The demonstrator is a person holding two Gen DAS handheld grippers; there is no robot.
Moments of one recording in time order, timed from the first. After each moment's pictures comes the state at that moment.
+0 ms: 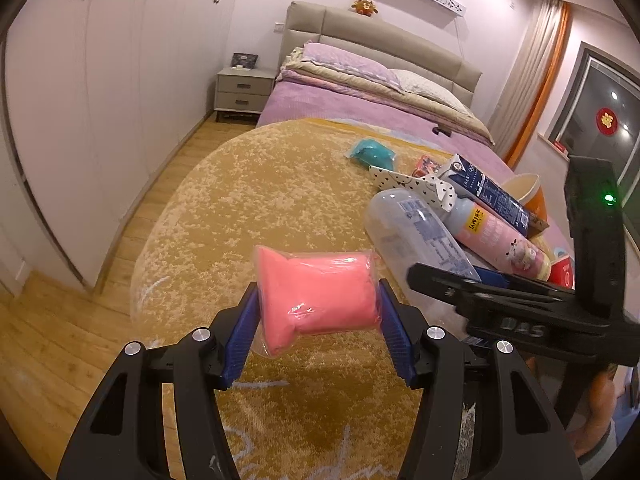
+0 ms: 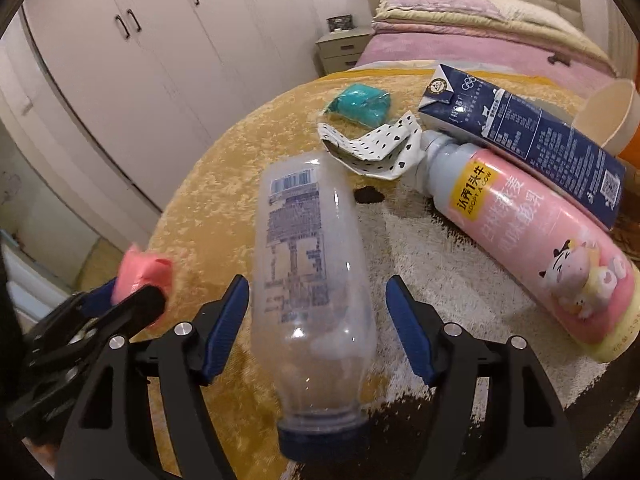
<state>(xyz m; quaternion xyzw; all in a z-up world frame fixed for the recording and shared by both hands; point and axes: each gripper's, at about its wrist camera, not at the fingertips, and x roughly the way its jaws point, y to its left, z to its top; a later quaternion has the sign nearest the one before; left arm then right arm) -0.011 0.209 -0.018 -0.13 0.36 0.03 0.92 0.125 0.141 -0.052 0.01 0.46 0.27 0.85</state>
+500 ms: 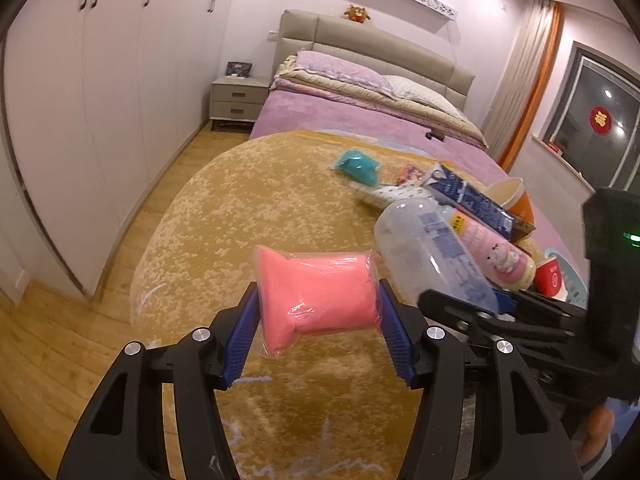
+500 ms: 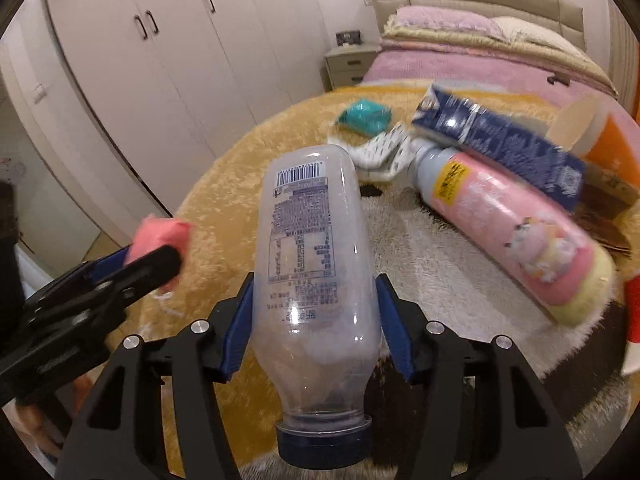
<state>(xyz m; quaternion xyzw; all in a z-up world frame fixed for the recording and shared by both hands) -0.018 0.195 -0.001 -0.12 0.35 0.02 0.93 0.076 0.132 -0.030 0.01 0.42 0.29 0.86</state>
